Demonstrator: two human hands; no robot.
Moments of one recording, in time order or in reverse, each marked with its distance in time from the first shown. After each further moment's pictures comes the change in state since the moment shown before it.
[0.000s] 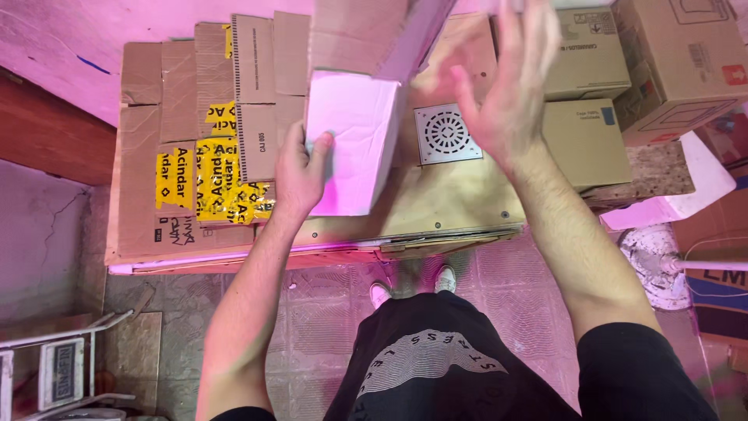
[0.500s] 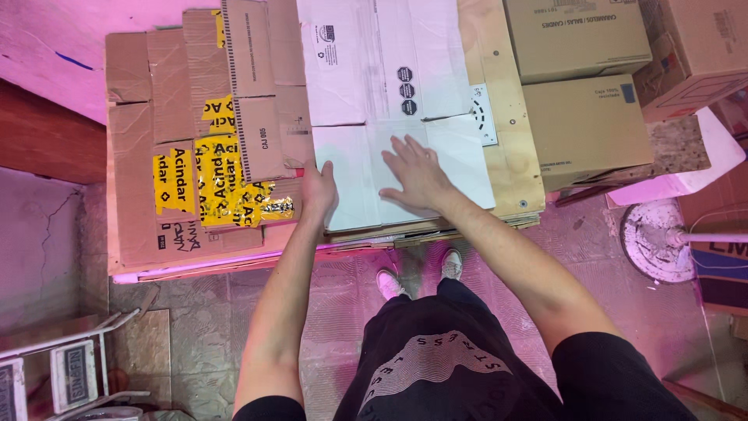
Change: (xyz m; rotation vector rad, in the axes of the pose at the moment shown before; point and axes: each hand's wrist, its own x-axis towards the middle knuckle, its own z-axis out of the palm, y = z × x) left_hand -0.022 -0.180 0.088 -0.068 -0.142 -0.575; right_hand -0.145 -0.065 0.163 0.097 -0.894 0.081
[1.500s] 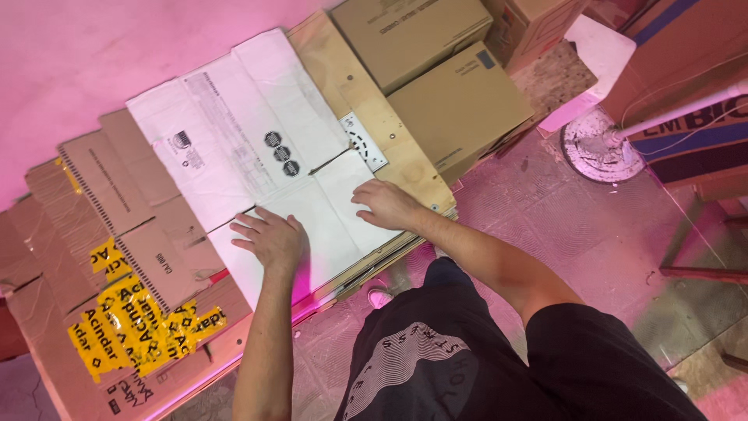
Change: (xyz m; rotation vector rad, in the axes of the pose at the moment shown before) left_hand 0.007 0.077 0.118 1.058 0.029 0.269; right_hand -0.064 0.171 0.070 0.223 0.196 0.007
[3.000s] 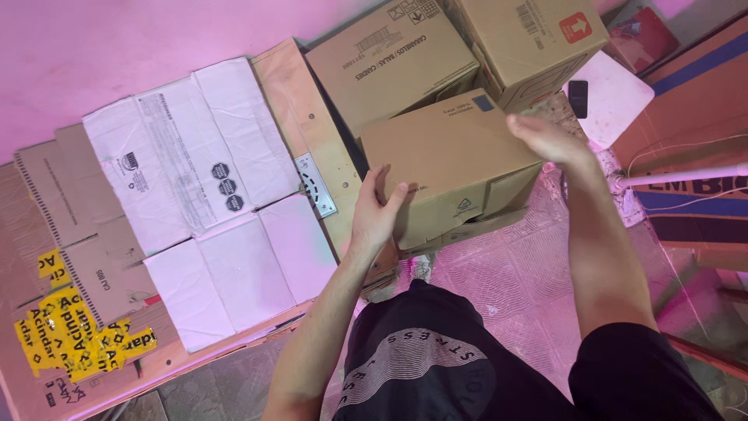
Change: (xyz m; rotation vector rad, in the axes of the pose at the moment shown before) left_hand -0.027 0.373 -0.100 -1.134 -0.443 0.038; right_hand -0.124 0.293 -0.377 0.401 -0.173 0.817
